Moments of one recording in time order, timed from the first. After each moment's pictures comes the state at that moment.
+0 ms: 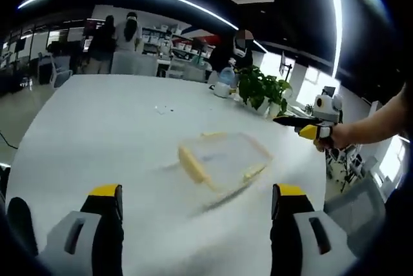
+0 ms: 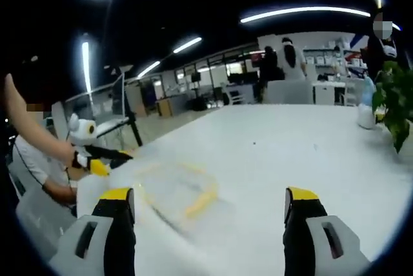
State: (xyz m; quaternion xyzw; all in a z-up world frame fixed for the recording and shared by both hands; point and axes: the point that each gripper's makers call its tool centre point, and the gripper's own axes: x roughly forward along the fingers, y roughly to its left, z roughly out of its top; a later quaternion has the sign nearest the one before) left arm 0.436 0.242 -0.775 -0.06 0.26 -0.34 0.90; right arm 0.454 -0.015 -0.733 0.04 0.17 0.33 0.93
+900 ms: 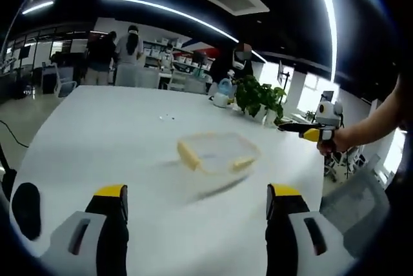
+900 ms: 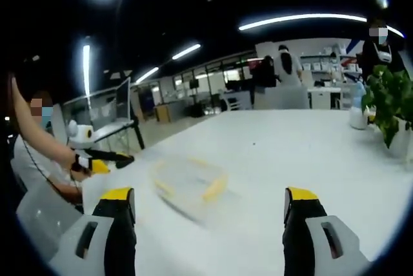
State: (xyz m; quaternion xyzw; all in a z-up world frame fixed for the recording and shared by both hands) left arm 0.400 0.261 -0.767 -0.05 0.20 -0.33 0.92; right arm 0.409 -0.020 -0.728 0.04 0.15 0.32 0.93
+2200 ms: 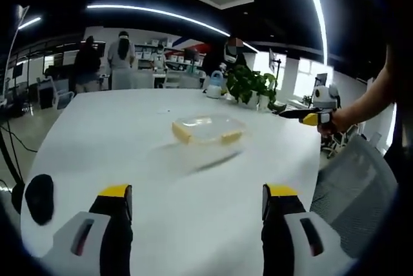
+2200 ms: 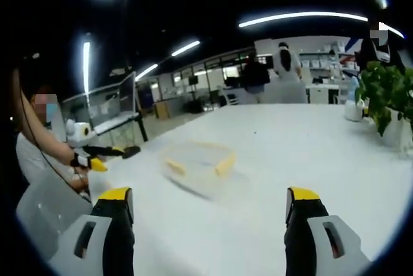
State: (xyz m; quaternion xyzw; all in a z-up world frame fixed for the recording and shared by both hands) left arm 0.351 0.279 -0.778 0.00 0.20 -0.34 0.92; right arm 0.361 -0.028 -0.742 0.04 0.16 0.31 0.94
